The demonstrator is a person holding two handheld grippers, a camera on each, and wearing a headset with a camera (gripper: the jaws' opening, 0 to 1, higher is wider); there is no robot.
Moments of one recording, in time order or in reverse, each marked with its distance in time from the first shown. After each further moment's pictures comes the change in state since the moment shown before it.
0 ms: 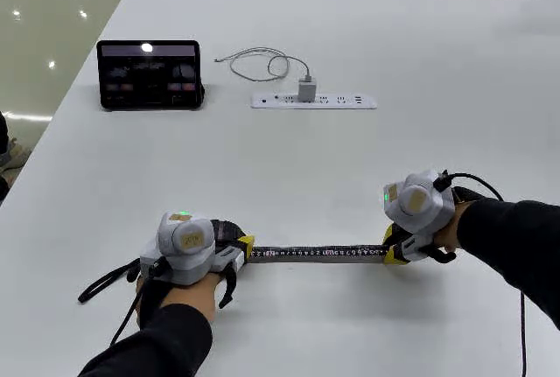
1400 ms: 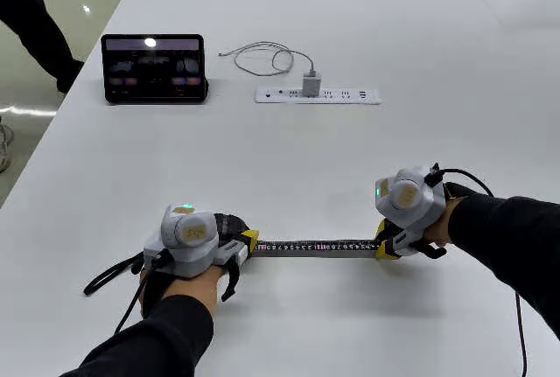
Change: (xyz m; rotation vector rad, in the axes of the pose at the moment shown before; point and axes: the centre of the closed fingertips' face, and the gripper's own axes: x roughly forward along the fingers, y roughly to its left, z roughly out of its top) left arm -0.001 0.000 -0.001 0.001 0.000 -0.018; right arm 0.006 0.001 0.018 0.001 -0.015 0.001
